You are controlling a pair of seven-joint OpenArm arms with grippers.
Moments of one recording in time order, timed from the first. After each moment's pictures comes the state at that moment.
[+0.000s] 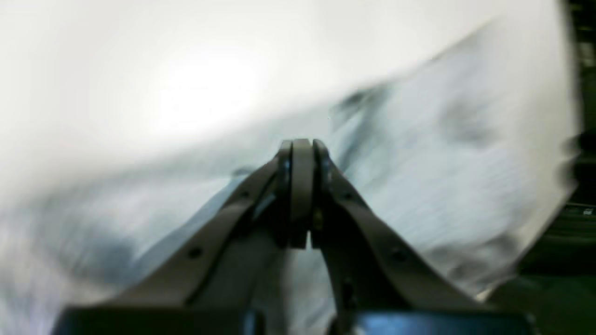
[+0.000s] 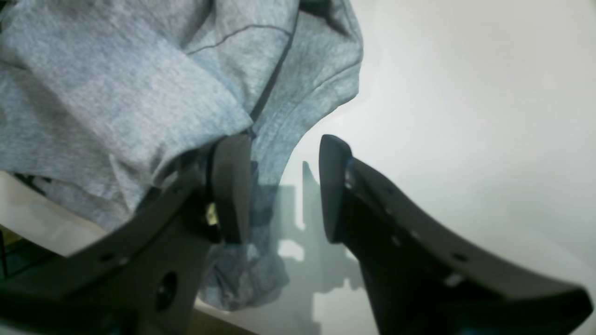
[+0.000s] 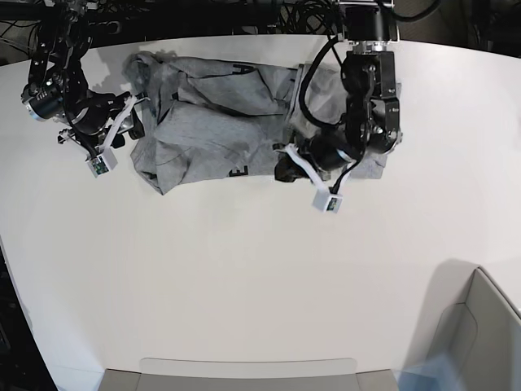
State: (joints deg) left arm -0.3 3.8 -5.6 92.0 -31.0 -18.6 60.5; right arm -13.3 18.1 16.0 115.4 32.7 27.0 -75.7
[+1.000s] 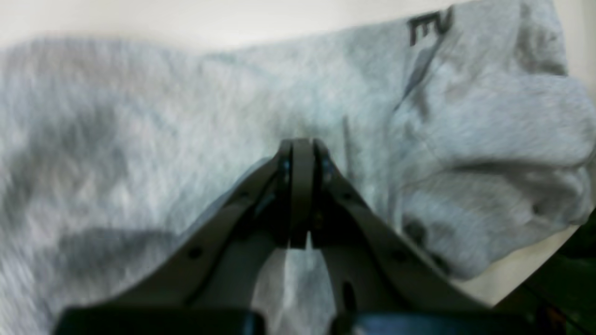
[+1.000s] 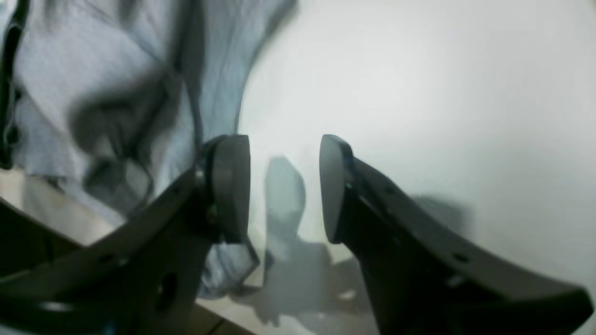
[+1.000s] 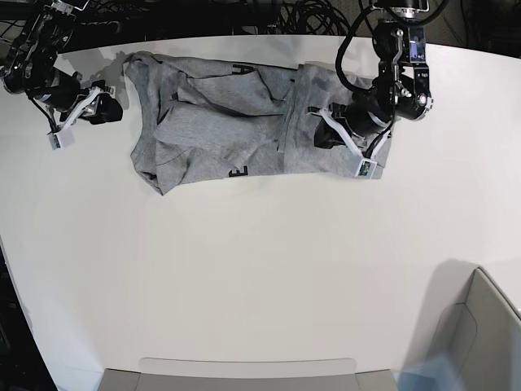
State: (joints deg) left arm 10.9 -5.3 -5.6 100.9 -30.8 -18.6 59.9; right arm -13.8 14.8 36.5 90.3 51.1 41.5 -76.0
